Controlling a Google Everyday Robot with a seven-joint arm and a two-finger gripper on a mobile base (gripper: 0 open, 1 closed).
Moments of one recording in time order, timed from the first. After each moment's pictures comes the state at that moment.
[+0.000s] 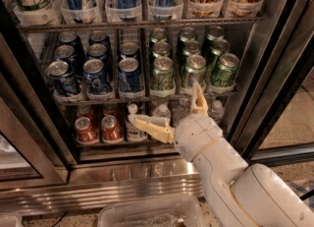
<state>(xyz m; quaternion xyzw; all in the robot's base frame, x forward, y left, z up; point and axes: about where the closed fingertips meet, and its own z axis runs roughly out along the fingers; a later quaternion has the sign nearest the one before) 0.487 -0.036 0.884 -0.19 0.63 0.19 0.73</state>
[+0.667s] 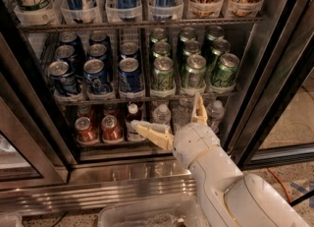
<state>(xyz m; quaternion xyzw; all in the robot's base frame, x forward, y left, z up) 0.488 -0.041 0.855 -0.17 0.65 0.17 0.72</state>
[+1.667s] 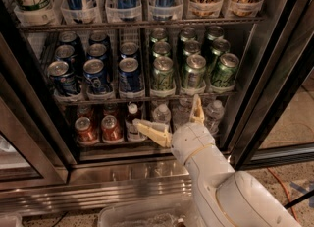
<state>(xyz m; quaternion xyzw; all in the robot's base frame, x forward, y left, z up) 0.509 -0.046 0.829 -0.15 0.66 0.15 0.72</state>
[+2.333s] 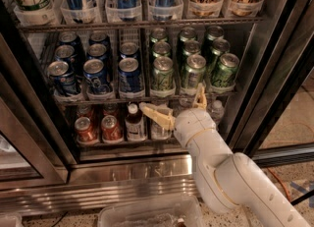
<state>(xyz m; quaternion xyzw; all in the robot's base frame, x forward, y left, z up) 0.552 -0.061 0.835 -0.13 0.66 0.14 0.73</state>
